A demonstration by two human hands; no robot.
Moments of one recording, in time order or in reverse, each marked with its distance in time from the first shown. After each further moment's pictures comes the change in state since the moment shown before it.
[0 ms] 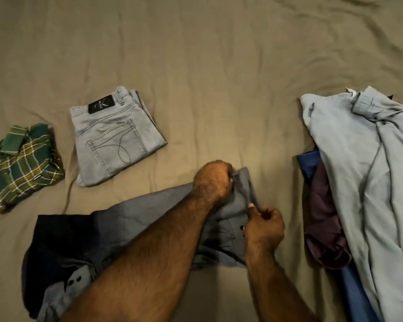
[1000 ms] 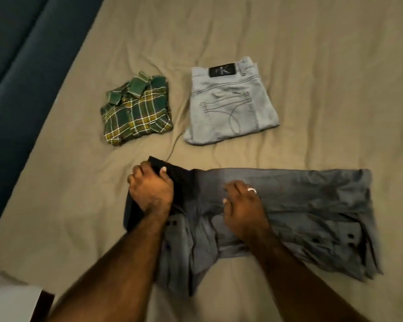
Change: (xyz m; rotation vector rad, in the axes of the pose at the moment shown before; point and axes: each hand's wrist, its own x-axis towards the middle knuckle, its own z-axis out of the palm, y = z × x) left_hand -0.198 -0.332 -0.069 0.060 0.728 -0.882; right_hand -0.190 0.030 0.123 -0.688 -0.775 -1.359
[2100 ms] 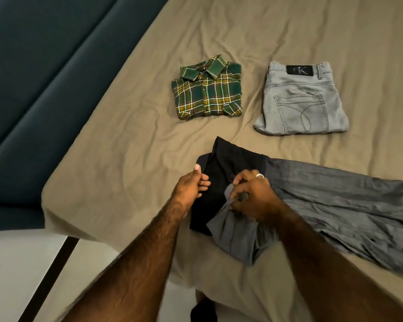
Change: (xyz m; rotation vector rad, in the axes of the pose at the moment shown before) left_hand 0.015 -0.173 -0.034 -0.987 -0.828 -0.371; right_hand 0.017 -0.156 0.054 0.094 -0.438 -0.253
